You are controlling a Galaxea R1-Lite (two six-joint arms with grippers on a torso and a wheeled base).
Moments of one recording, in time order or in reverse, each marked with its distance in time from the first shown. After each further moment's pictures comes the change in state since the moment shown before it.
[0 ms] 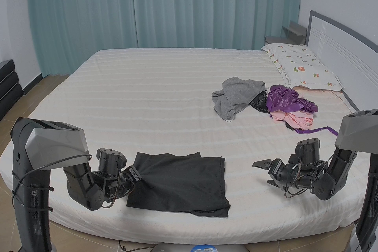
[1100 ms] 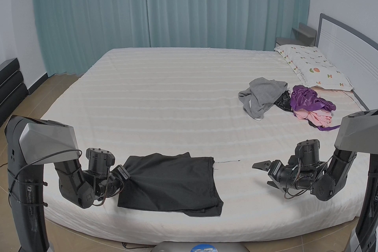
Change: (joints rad) left arm 0.082 -0.020 0.044 -0.001 0.000 -0.015; right arm 0.003 0.003 0.007 0.000 0.000 0.000
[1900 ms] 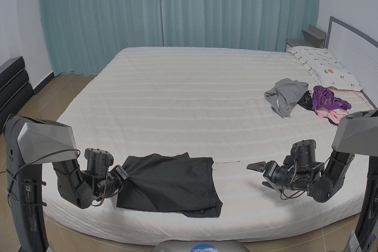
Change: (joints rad) left arm 0.004 -0.011 0.015 0.002 0.003 -0.024; right arm 0.042 -0.004 -0.010 -0.001 -0.004 0.003
